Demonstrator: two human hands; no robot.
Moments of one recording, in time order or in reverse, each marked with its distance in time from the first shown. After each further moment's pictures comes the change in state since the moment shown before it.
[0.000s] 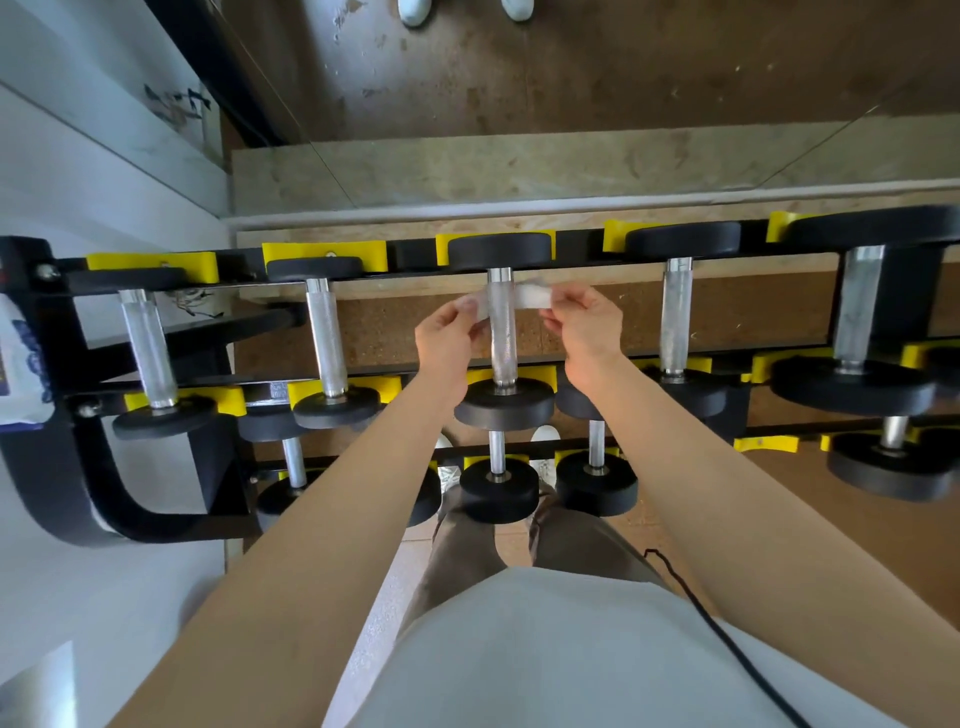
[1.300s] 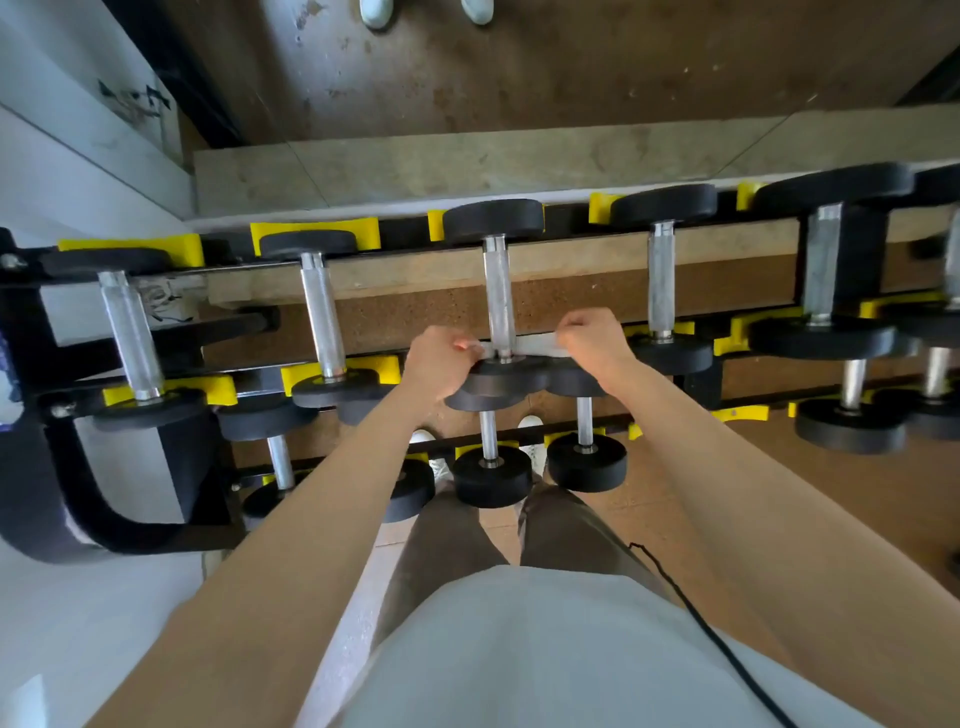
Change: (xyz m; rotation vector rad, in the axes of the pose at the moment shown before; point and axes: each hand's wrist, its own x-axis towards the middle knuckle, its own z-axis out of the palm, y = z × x) left_hand -0.022 -0.009 -0.050 1.122 -0.295 0.259; right_hand -0.036 0.021 -0.031 -0.801 -0.042 -0.027
